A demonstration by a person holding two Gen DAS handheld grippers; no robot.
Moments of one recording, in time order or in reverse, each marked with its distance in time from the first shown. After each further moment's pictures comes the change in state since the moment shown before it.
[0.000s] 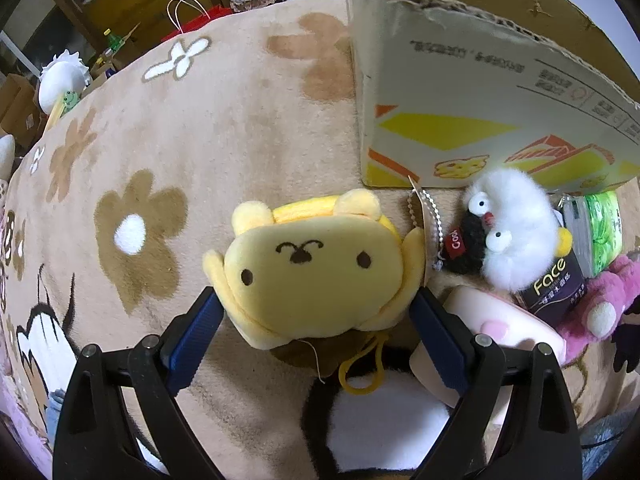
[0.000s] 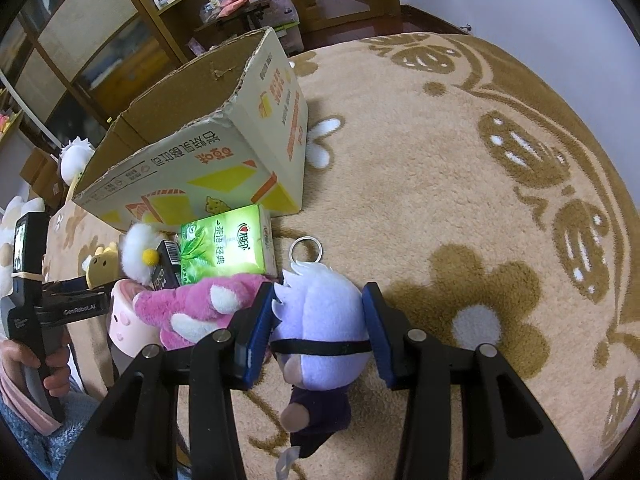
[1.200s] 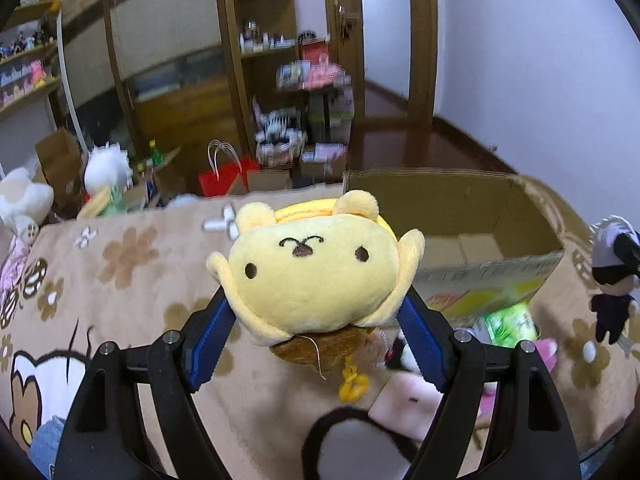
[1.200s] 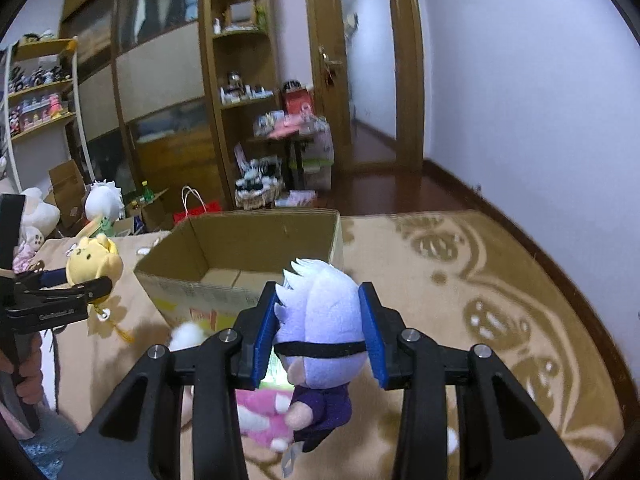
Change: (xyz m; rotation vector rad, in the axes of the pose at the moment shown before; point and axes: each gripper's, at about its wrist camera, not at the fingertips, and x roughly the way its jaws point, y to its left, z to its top) left arm -0.143 0.006 -0.030 -0.072 -0.615 -0.002; right arm -0.093 0.069 0.007 -0.268 -0.565 -0.050
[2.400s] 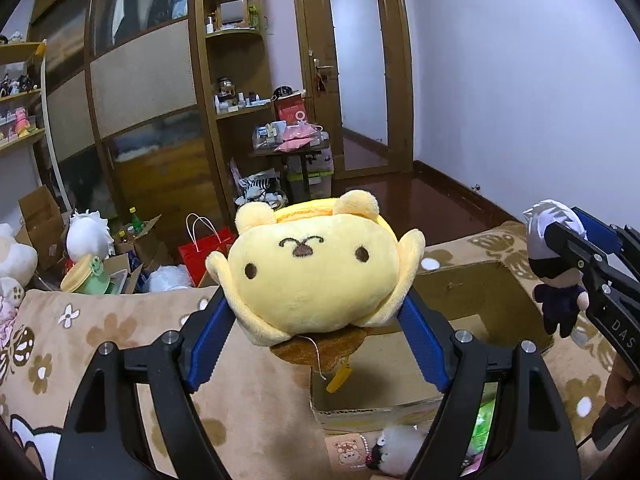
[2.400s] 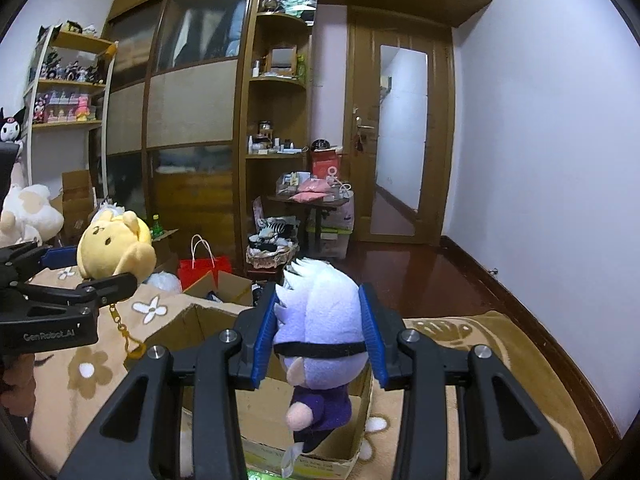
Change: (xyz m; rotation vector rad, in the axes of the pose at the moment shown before) left arm 0.024 -0.029 0.077 0.070 -0.172 -0.046; right arm 0.051 0.043 0.064 -0.127 -0.189 0.039
